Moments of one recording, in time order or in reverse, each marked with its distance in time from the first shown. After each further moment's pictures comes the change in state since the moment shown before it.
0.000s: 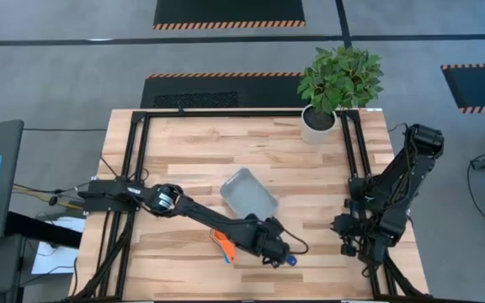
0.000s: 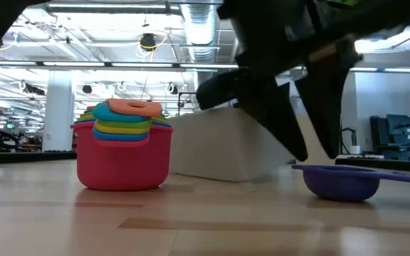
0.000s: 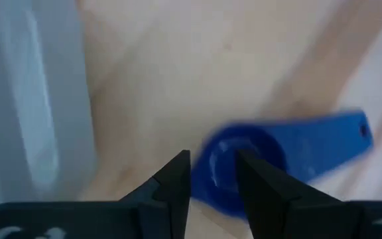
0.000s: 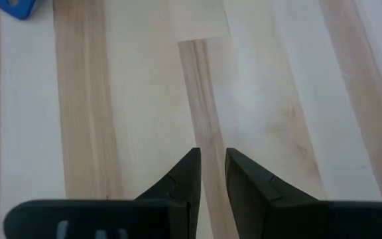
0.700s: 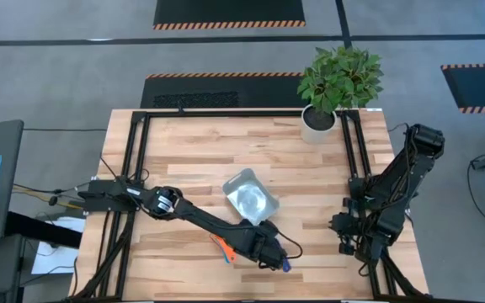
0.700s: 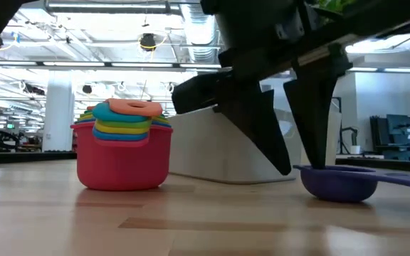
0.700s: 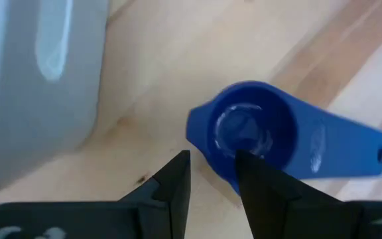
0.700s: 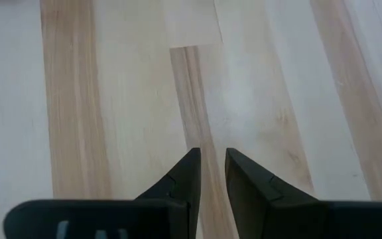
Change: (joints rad) left arm -0.038 0.005 -0.010 -0.050 0.026 -0.164; right arm -0.032 0.000 0.000 0.003 0.000 -0.037
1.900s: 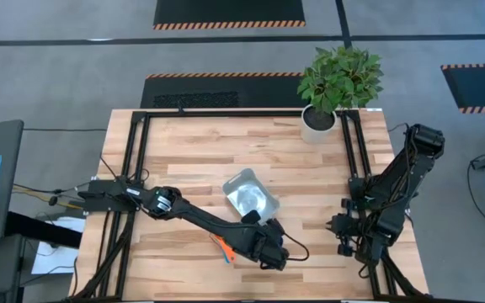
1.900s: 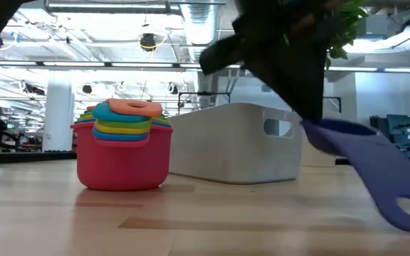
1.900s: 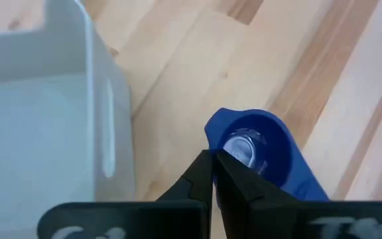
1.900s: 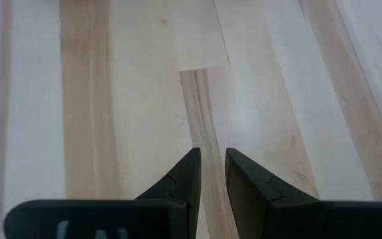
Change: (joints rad) left arm -0.003 -0.001 0.117 -0.067 -0.166 0.271; right arm 0.000 0.000 0.000 0.043 0.056 -0.019
